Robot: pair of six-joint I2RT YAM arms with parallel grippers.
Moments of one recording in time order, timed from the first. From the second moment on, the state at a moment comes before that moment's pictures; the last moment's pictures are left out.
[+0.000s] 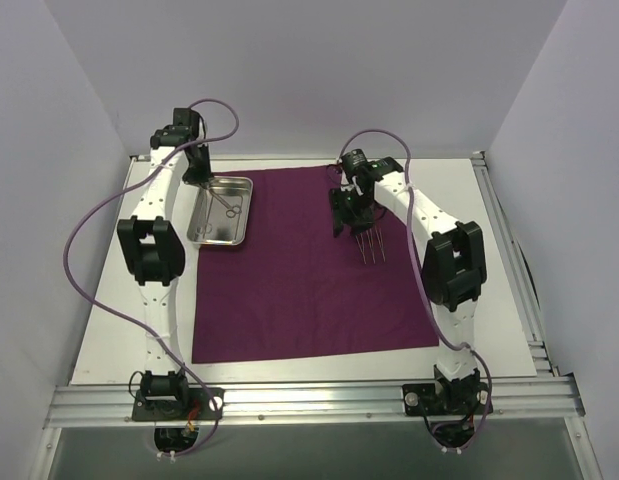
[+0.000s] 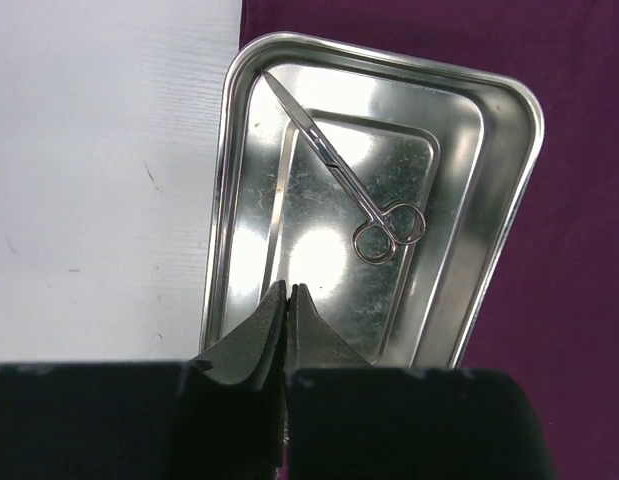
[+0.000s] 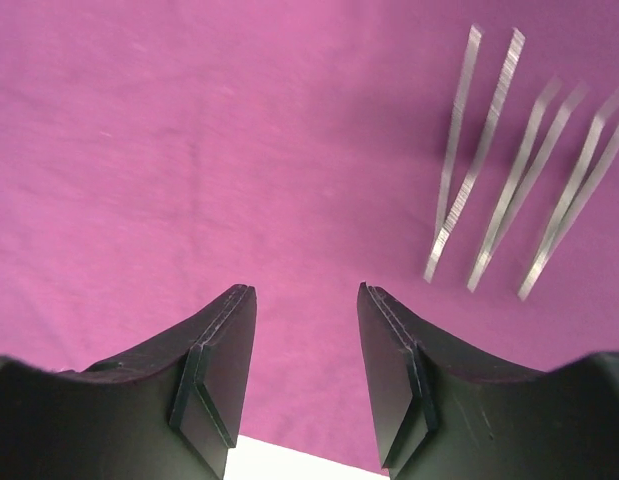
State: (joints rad) left arm -0.07 2.38 2.42 -1.07 -0.08 -0.18; right arm 0.44 2.06 1.82 -1.00 -0.11 0.28
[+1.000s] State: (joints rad) left arm -0.21 1.79 1.87 -0.99 0.14 -0.53; right arm 0.66 2.02 1.86 -0.39 -0.36 0.46
